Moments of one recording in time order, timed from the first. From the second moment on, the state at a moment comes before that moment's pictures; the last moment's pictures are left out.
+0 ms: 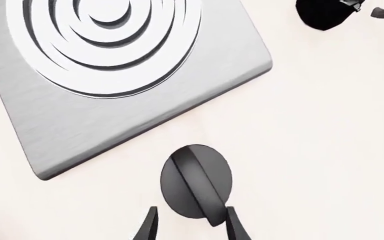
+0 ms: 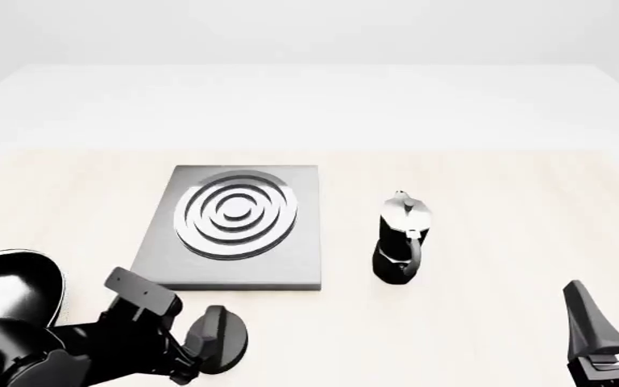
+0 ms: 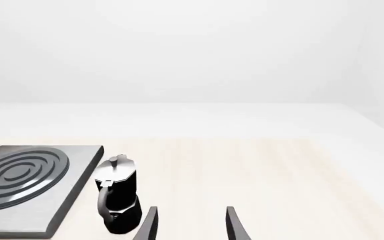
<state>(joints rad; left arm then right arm) -0.56 1.17 -0.33 0.15 -0.10 0.00 0.02 0.00 -0.02 0.00</state>
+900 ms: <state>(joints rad) -0.73 1.30 -0.23 -0.06 -0.25 0.00 0.03 0.00 -0.03 0.00</state>
